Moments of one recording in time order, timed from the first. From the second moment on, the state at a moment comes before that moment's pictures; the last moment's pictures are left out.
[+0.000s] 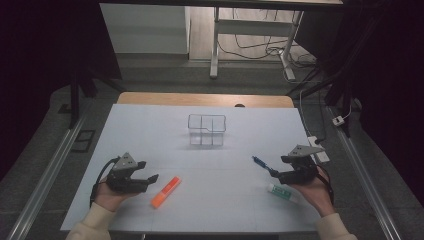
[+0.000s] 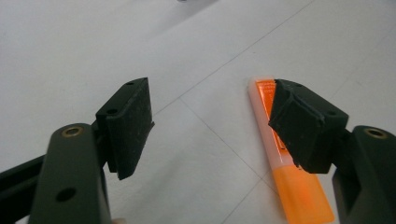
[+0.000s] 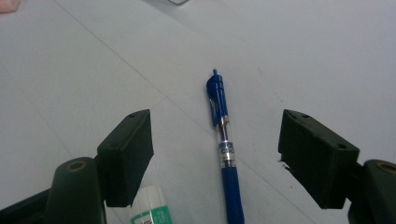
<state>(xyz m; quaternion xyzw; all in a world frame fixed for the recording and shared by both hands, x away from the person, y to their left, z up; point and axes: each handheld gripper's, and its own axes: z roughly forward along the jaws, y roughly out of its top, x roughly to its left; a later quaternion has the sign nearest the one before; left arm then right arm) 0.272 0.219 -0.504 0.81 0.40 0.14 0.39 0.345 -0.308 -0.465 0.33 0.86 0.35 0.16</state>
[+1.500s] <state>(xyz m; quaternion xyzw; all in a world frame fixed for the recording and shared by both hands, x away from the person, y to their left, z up) 0.277 0.219 -0.507 0.82 0.39 0.14 0.39 0.378 -0.300 -0.494 0.33 0.92 0.19 0.10</state>
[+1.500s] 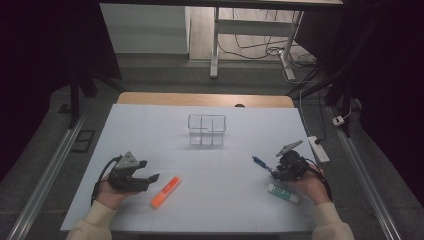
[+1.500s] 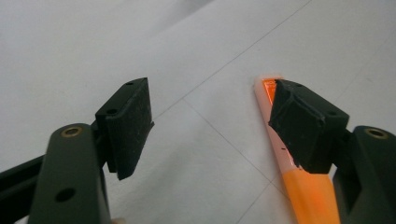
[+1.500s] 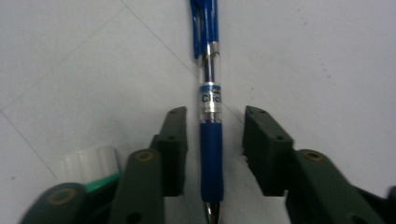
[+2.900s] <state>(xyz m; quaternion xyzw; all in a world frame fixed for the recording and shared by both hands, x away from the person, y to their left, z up) 0.276 0.218 -0.504 0.82 0.40 0.16 0.39 0.355 -0.258 -0.444 0.25 0.90 0.35 0.09</state>
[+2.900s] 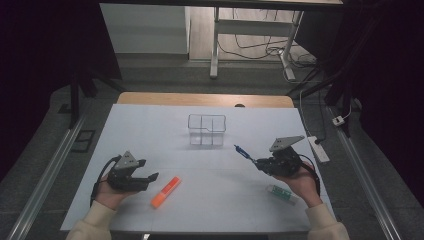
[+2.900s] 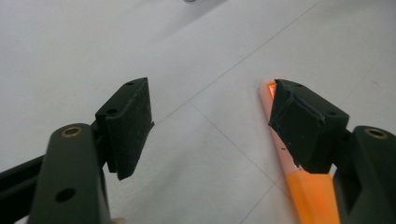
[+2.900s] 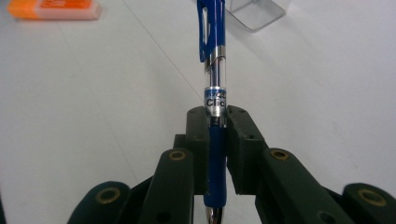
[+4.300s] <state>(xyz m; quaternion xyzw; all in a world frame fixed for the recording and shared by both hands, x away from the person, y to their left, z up) 0.278 0.193 -0.483 0.83 0.35 0.16 0.40 0.347 -0.202 -0.454 0.19 0.91 0.36 0.08</state>
